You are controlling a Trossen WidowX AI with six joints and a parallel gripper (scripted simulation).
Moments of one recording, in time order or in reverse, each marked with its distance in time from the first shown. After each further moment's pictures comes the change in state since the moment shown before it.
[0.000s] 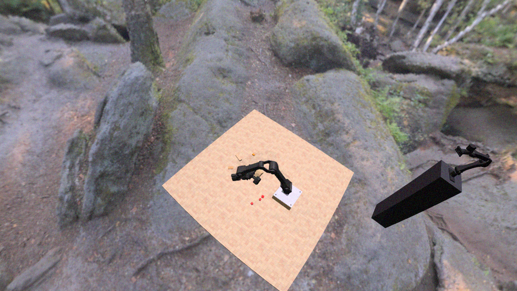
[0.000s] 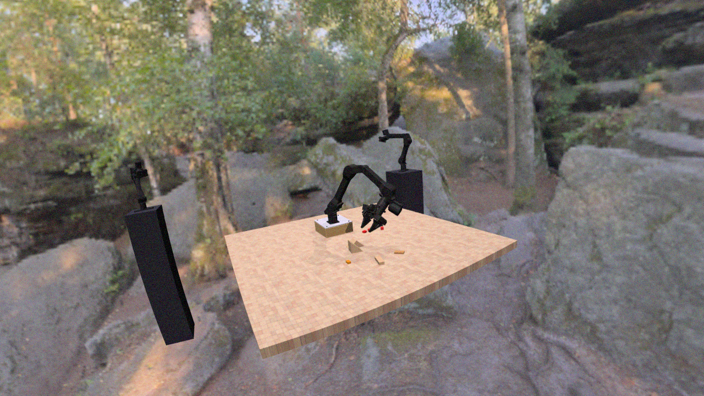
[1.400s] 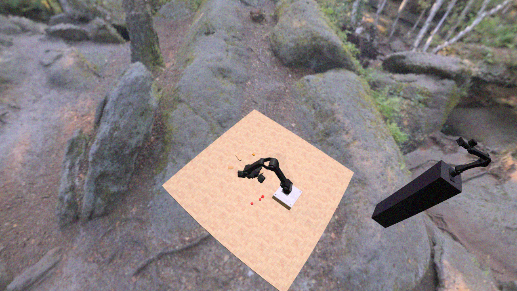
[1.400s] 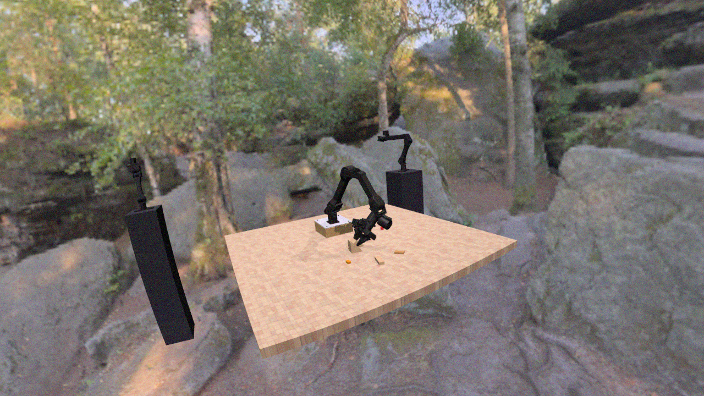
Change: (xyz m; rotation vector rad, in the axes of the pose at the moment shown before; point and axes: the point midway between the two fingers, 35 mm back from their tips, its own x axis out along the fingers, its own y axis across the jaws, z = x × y) arm 0.095 -0.001 0.003 0.003 -0.014 -0.001
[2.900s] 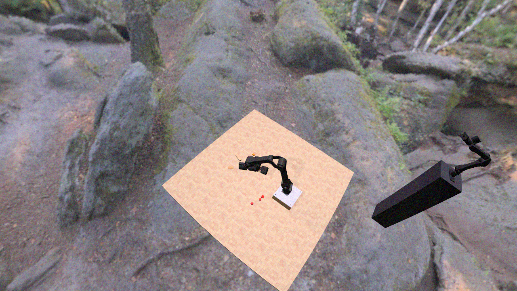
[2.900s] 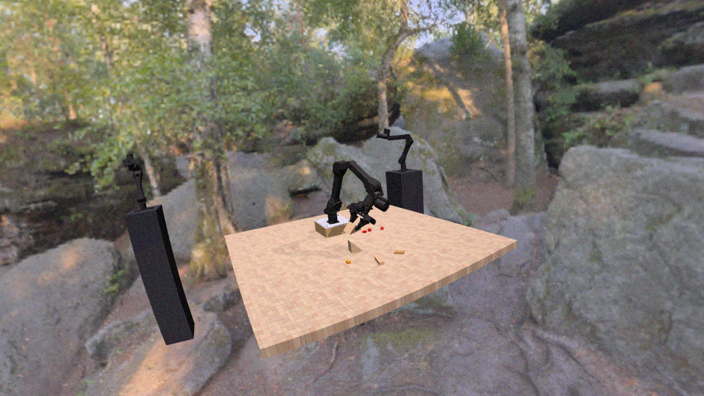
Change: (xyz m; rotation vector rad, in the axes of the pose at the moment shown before) arm -0.063 -0.002 0.069 -0.338 0.081 -0.031
